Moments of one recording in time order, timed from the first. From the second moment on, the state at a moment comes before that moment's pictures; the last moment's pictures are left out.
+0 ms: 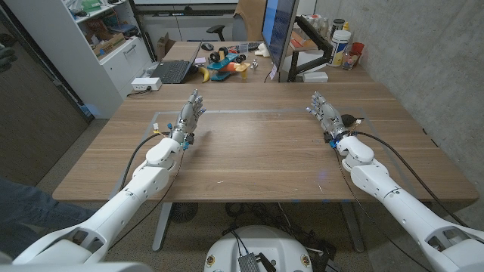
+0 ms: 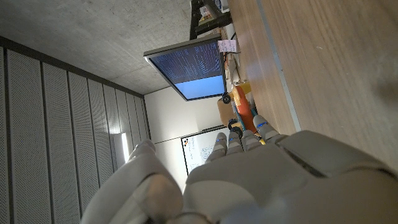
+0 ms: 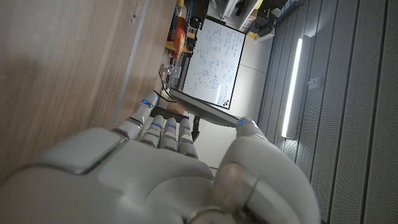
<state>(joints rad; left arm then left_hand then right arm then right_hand) 0.85 0.52 0.37 -1.31 -0.66 -0.29 -0.04 0.23 -0.05 0.27 0.08 0.21 -0.06 0.10 0.19 0.18 -0.14 0.08 0.21 0.21 -0.16 0.08 0.19 0.19 -0.17 0.01 0.53 0.17 -0.85 -0.51 -0.37 -1.32 0.65 0.28 0.02 0.40 0.01 0.25 0.02 0.21 0.12 0.07 0.19 0.22 0.04 0.06 0.19 0.22 -0.01 0.01 0.20 0.43 0.12 -0.02 0.53 0.16</state>
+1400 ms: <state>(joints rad) 0.91 0.55 0.35 -1.39 -0.66 -0.28 -0.02 0.25 -0.03 0.28 0.08 0.21 -0.05 0.11 0.19 0.17 -0.13 0.08 0.21 0.20 -0.16 0.09 0.20 0.19 -0.17 0.02 0.52 0.17 -0.86 -0.54 -0.39 -1.35 0.57 0.29 -0.04 0.44 0.07 0.27 -0.01 0.20 0.16 0.04 0.21 0.20 0.11 0.05 0.21 0.21 0.01 0.00 0.20 0.37 0.14 -0.03 0.48 0.16</state>
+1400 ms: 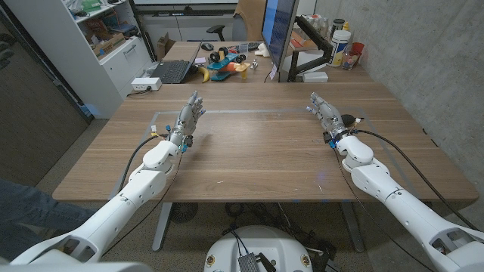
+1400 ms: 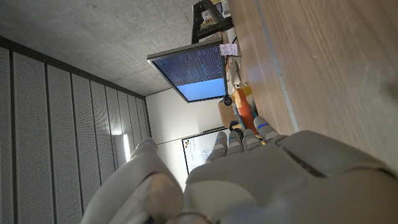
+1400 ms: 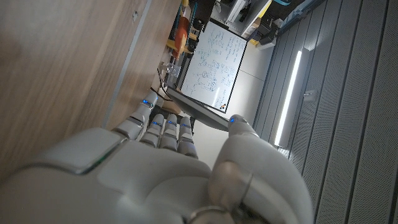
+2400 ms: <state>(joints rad) 0.92 0.56 0.35 -1.42 -0.66 -0.27 -0.01 0.25 -0.03 0.28 0.08 0.21 -0.04 0.11 0.19 0.18 -0.12 0.09 0.21 0.20 -0.15 0.10 0.20 0.19 -0.17 0.04 0.50 0.17 -0.85 -0.54 -0.39 -1.33 0.52 0.32 -0.07 0.45 0.08 0.27 -0.03 0.19 0.16 -0.01 0.21 0.20 0.09 0.03 0.21 0.21 -0.01 -0.01 0.20 0.34 0.09 -0.01 0.42 0.16</state>
